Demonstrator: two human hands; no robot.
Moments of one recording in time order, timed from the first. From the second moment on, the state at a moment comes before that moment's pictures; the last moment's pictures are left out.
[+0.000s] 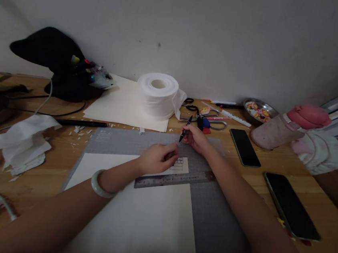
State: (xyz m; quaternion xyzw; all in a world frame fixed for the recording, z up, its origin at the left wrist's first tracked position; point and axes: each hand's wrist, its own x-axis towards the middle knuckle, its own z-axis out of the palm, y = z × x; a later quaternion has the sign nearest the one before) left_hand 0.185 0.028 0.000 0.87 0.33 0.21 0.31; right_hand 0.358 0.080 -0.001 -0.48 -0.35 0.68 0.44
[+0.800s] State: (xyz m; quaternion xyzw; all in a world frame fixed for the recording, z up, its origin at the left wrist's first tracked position) left_hand 0.178 0.029 0.006 0.92 0.23 0.19 0.27; right_hand 0.359 0.080 -0.001 -0.47 -0.36 0.67 0.44
